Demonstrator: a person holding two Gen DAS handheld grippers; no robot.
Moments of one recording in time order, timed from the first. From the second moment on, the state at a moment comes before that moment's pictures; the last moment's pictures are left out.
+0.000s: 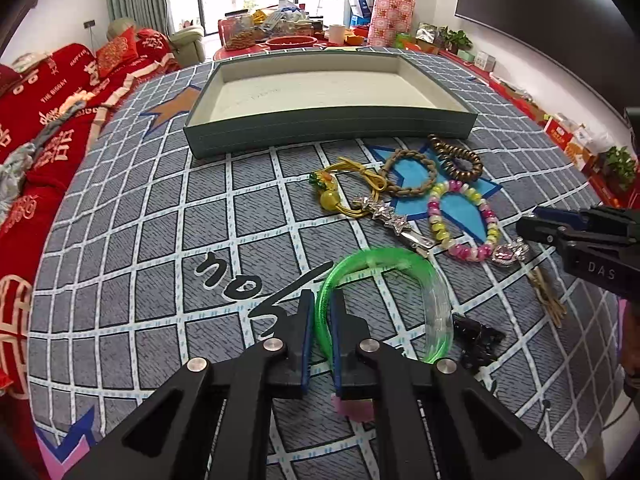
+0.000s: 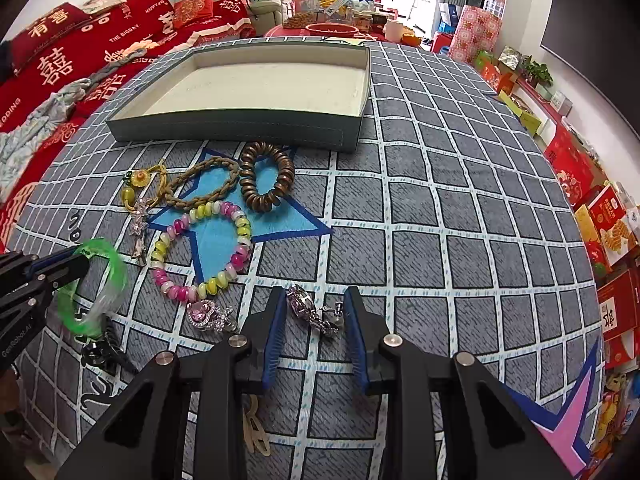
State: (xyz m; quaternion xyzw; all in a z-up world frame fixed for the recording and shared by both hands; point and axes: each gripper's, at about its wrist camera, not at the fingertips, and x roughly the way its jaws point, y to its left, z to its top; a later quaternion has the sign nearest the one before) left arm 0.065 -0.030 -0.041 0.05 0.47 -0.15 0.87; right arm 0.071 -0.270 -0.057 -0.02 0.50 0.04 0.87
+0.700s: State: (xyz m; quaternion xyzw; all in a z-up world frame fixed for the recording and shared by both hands) left arm 0.177 -0.017 0.030 0.00 0.42 -0.14 0.89; right arm 0.187 -0.275 0.017 0.08 0.46 0.10 0.88
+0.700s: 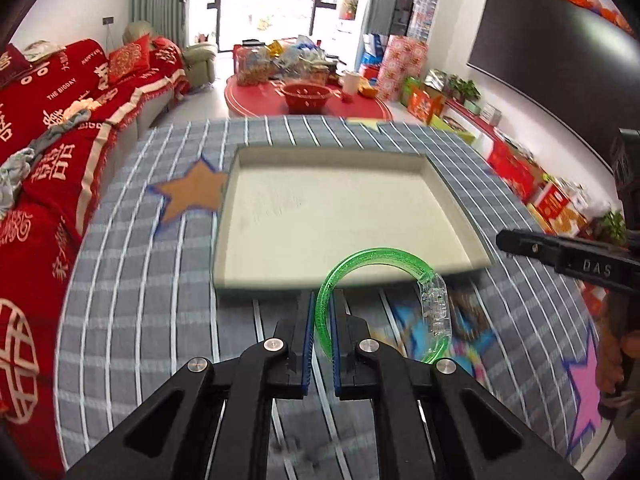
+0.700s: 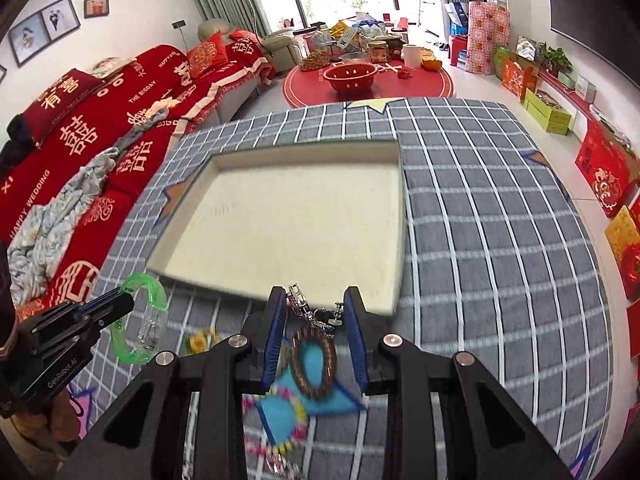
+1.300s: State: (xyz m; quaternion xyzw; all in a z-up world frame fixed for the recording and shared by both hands) left arm 0.320 -0.049 -0.034 0.05 0.47 -0.07 0.88; right arm 0.320 -0.274 -0.047 0.07 0.50 0.05 0.86
